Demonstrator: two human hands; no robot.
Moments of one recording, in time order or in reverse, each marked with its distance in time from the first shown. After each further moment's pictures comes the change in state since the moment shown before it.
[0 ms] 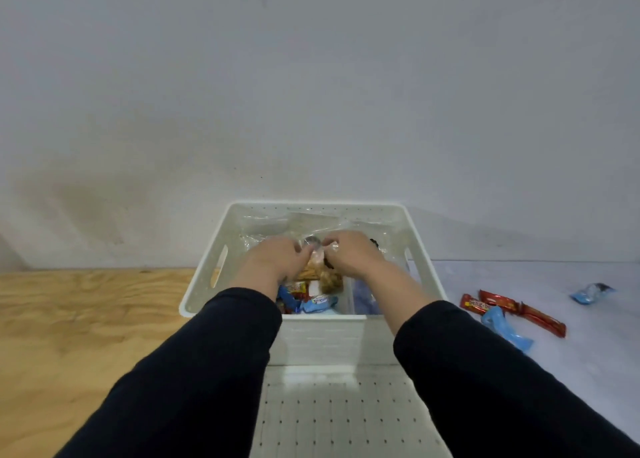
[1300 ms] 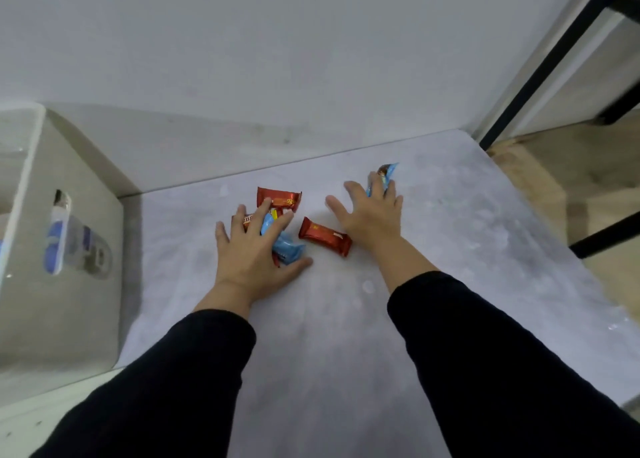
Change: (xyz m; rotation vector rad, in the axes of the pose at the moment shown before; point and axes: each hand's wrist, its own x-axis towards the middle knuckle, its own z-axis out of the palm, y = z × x) left_hand 0.070 0.330 0.297 0.114 0.068 0.370; right_hand -0.058 0.497 -0.065 -0.136 0.237 0.510
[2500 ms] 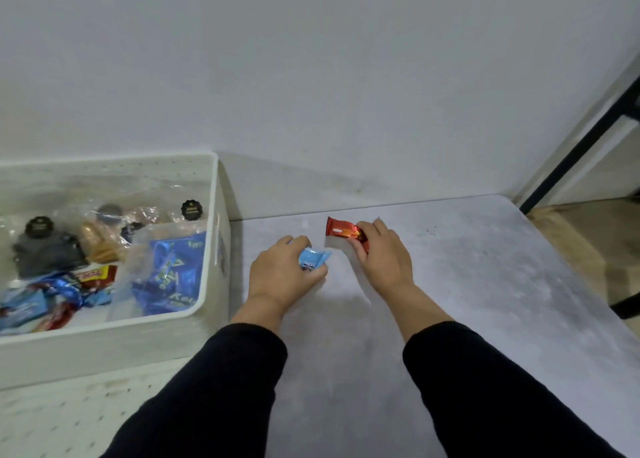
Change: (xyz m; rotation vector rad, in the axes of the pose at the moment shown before) left_hand -0.048 -0.038 -0.094 -0.291 0.177 -0.185; right_hand -0.064 -0.094 -0.015 0.084 0.210 -0.351
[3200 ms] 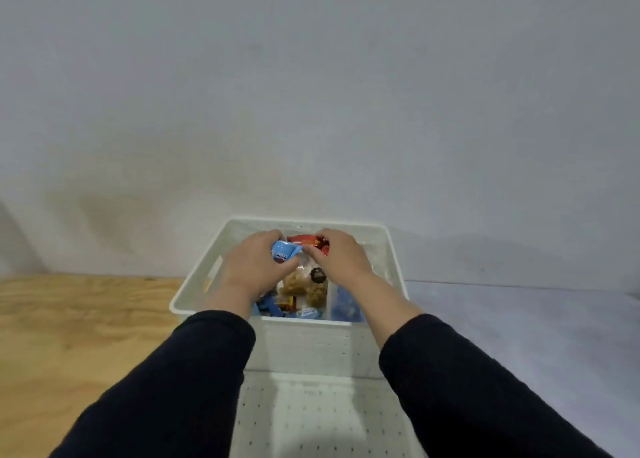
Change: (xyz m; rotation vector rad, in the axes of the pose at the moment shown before) left_hand -0.081 -0.194 -0.284 0.025 0.248 -0.137; right_hand -0.017 -0.381 -0.024 0.320 -0.184 -0.276
